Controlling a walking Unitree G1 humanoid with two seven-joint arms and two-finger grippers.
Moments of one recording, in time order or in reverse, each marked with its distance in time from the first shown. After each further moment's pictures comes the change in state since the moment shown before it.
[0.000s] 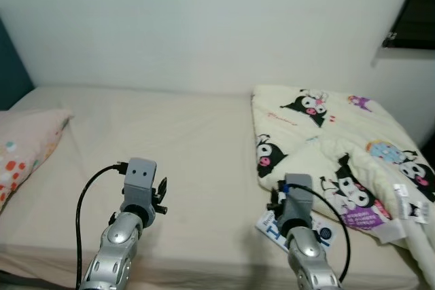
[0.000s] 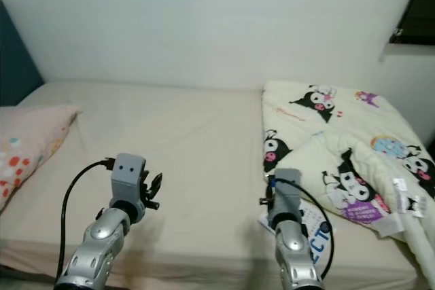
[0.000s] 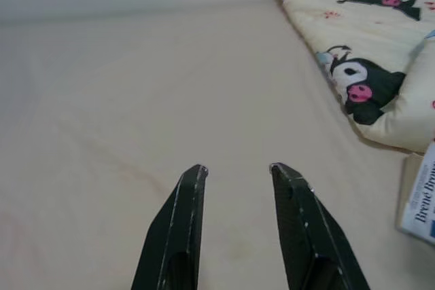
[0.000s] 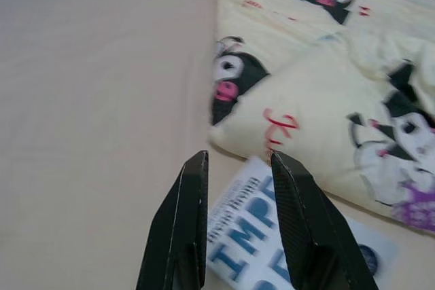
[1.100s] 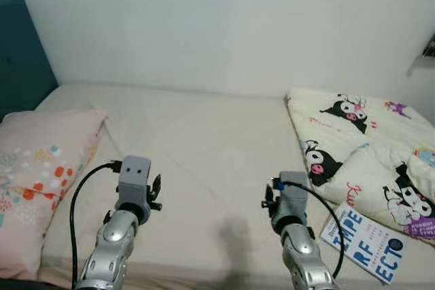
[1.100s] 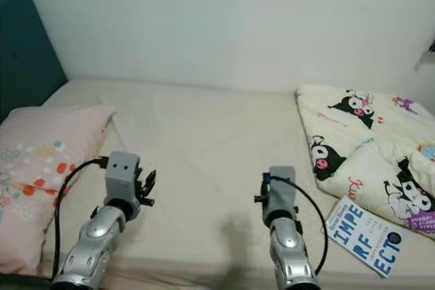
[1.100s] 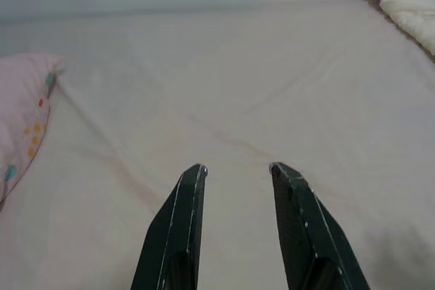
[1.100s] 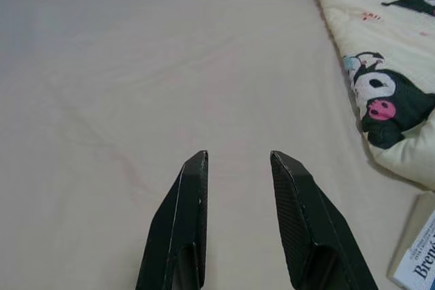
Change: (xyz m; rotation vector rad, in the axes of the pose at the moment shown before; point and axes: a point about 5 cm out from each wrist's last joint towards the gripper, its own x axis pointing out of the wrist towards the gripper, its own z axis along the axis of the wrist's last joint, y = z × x) left arm -0.002 0.004 -0.002 -0.008 0.000 0.029; right arm 0.000 0.010 0.001 0.002 -0.005 0.030
